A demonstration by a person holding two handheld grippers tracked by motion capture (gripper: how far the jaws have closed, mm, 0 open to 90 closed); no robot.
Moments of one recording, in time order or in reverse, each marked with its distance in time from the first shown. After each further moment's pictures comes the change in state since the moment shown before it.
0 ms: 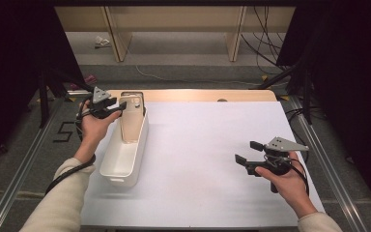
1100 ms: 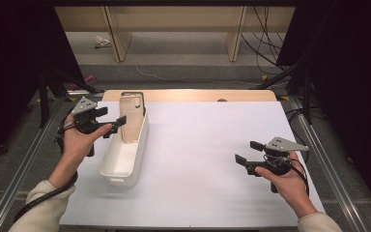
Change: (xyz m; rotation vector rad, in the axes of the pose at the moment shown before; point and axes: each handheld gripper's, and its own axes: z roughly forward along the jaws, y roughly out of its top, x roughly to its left) left arm -0.022 -0.002 -0.076 -0.016 -0.183 -0.102; right arm 0.001 0.000 0.000 0.002 -0.005 -0.002
